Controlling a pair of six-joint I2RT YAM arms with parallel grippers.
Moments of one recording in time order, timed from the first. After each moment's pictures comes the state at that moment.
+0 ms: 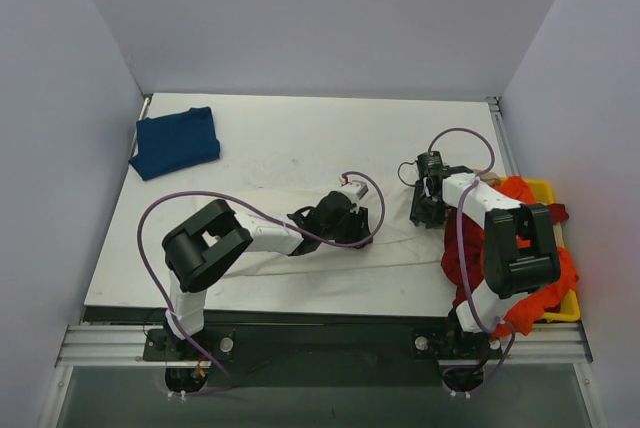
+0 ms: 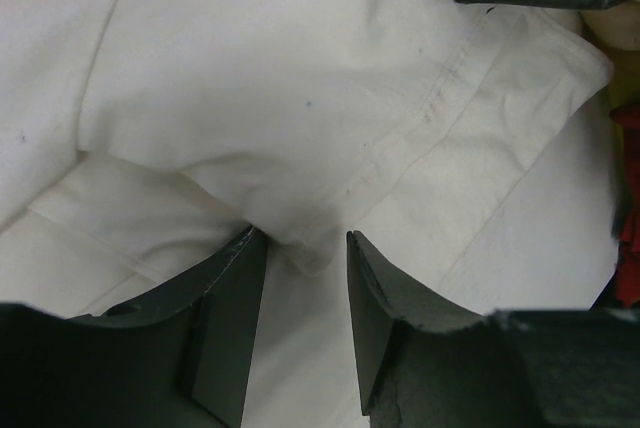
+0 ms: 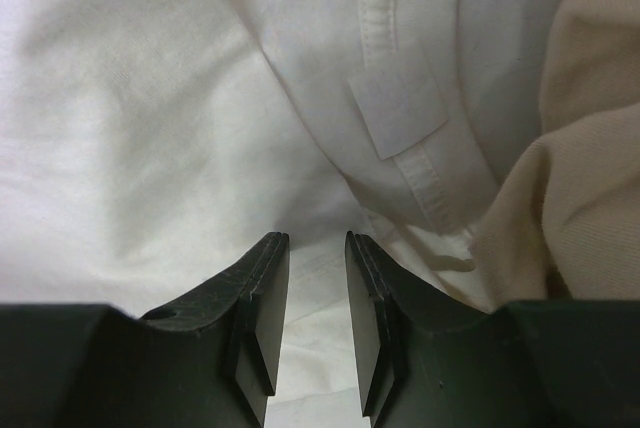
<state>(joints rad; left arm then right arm) -0.96 1.93 1.02 0.31 0.07 -0.61 0.18 1.63 0.94 -0.60 0.17 0.37</state>
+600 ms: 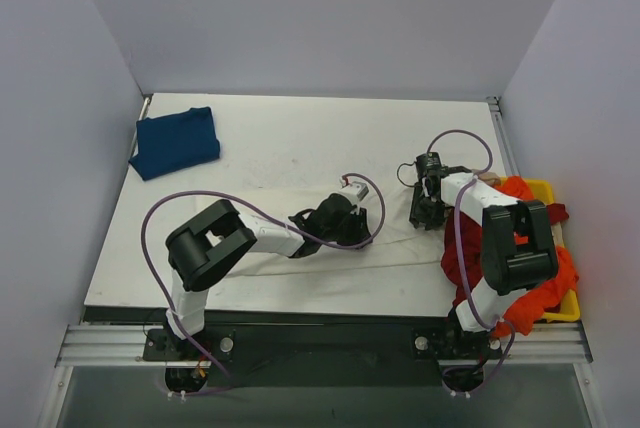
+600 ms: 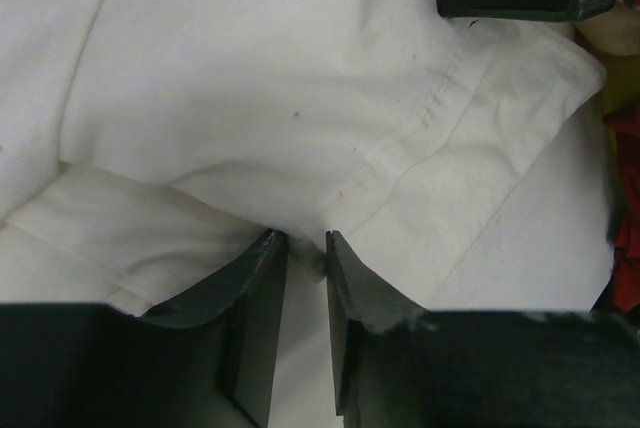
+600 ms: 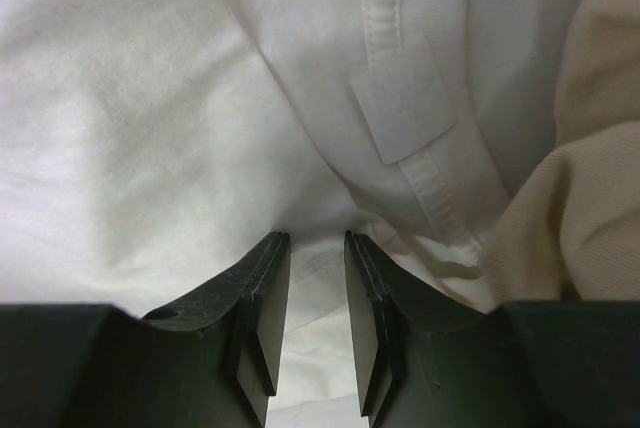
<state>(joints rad) -0.97 1.95 1.01 0.36 0.06 -0.63 0.18 1.66 0.94 -0.60 0.17 0.37</state>
